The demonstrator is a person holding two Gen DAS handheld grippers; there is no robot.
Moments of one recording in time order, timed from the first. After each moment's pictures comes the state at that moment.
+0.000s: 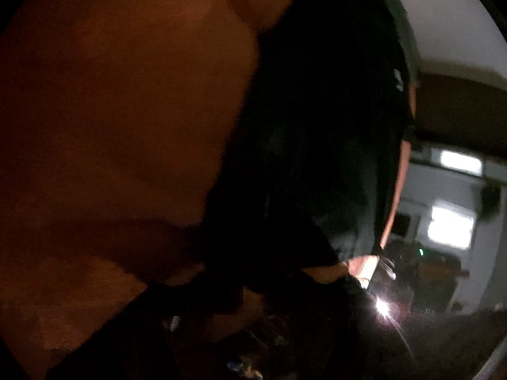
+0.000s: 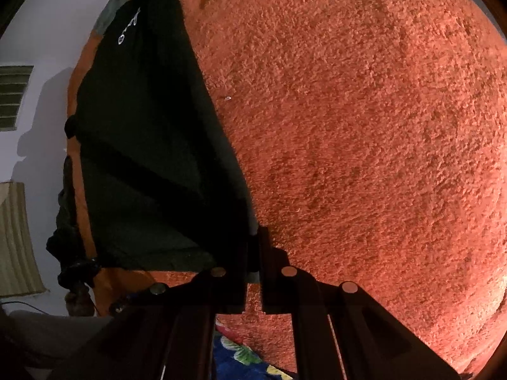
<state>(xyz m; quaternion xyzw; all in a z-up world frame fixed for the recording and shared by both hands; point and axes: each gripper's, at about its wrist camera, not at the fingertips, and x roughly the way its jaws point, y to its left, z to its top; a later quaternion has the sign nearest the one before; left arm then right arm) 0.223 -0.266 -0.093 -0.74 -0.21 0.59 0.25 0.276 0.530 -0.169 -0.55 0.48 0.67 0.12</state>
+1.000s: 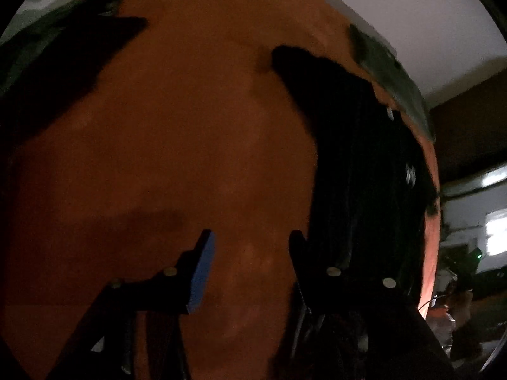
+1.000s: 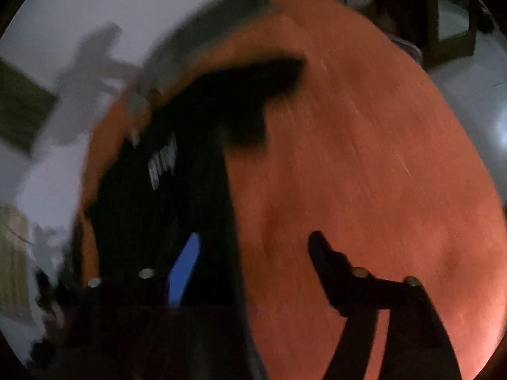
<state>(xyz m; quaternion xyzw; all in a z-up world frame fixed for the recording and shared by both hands) -0.002 -0.249 0.005 -0.62 -0.12 0.74 0.23 0.118 0.655 -0.106 -0.39 0.42 0.80 0.17</state>
